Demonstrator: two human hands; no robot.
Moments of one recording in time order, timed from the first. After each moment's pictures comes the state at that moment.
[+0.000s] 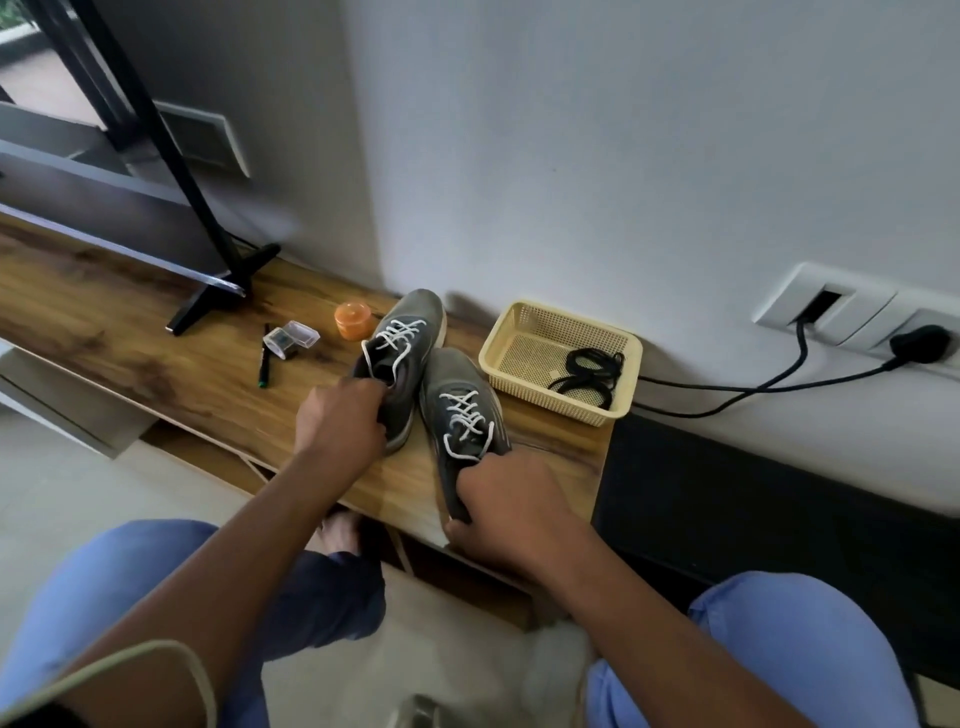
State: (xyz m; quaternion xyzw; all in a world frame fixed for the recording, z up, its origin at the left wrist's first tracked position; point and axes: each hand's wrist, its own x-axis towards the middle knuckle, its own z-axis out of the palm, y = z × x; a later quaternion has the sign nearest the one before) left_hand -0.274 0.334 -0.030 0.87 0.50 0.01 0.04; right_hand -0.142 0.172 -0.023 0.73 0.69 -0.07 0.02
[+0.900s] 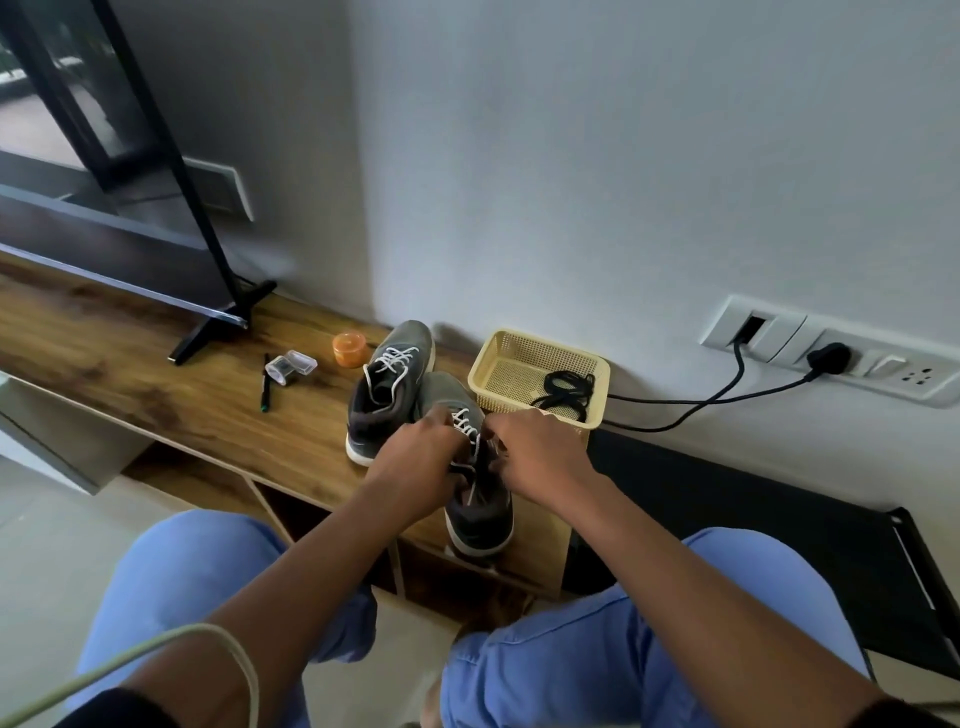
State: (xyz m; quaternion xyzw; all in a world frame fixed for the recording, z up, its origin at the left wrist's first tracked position) left_hand -0.251 0.272 -0.021 0.94 0.30 0.06 0.12; right_hand -0.109 0.173 0.001 0.80 0.60 -0.05 -0.06
